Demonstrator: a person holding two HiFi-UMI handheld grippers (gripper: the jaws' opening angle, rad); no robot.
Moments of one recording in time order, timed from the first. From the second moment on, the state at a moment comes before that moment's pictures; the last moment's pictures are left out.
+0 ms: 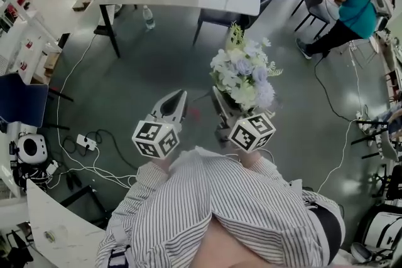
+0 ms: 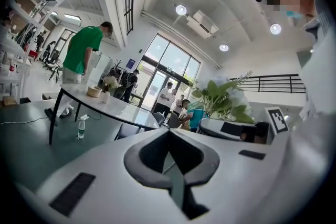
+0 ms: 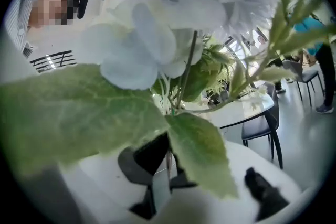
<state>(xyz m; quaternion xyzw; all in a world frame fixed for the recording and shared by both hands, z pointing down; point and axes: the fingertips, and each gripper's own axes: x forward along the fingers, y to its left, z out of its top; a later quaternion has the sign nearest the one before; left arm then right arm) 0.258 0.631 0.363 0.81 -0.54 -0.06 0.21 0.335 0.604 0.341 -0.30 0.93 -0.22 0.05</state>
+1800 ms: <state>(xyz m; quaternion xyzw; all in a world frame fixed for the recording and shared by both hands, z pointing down) 0.156 0.403 0.370 0.82 -0.54 -0.02 0.20 0.223 0.375 0.372 -0.32 0.91 -0.26 0.02</state>
